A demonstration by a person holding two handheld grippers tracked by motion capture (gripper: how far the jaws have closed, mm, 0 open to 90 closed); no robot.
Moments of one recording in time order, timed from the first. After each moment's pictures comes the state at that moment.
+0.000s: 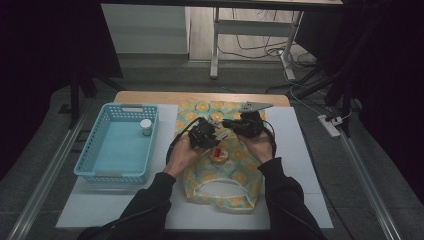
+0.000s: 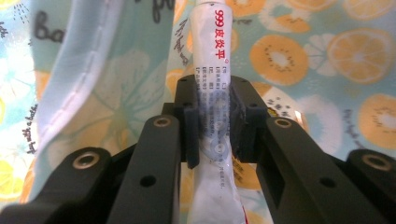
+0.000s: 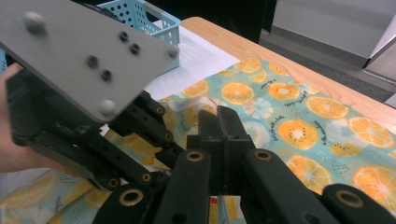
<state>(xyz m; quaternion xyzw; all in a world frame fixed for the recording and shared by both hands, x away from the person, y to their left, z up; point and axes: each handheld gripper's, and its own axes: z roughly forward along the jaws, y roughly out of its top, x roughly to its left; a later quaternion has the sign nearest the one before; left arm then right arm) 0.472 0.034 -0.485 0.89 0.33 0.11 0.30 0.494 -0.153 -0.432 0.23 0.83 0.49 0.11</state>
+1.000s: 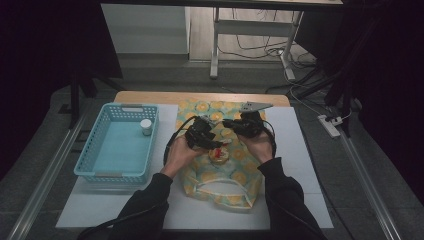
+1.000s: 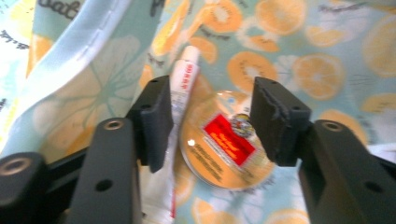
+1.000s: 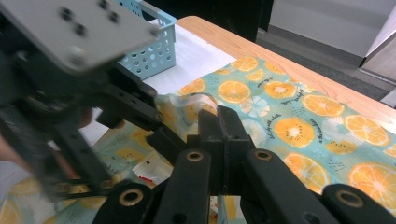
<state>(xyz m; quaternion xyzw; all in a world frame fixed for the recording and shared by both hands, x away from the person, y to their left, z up) 0.466 0.050 -0.474 0.87 0.34 0.04 0.36 0.495 -0.154 -0.433 0.23 0.83 0.49 0.12</state>
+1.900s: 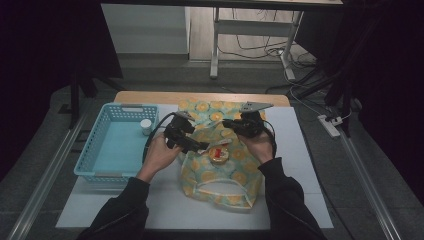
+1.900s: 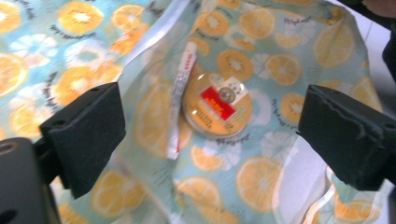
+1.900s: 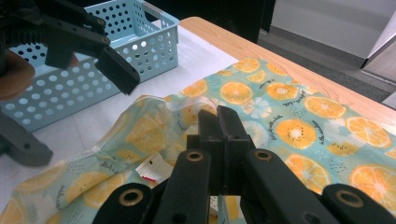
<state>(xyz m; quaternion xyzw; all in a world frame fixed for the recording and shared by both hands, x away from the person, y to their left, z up) 0.438 0.109 -0.445 0.85 0.35 0.04 0.39 0.493 -0.154 -0.431 0.23 0.83 0.49 0.11</state>
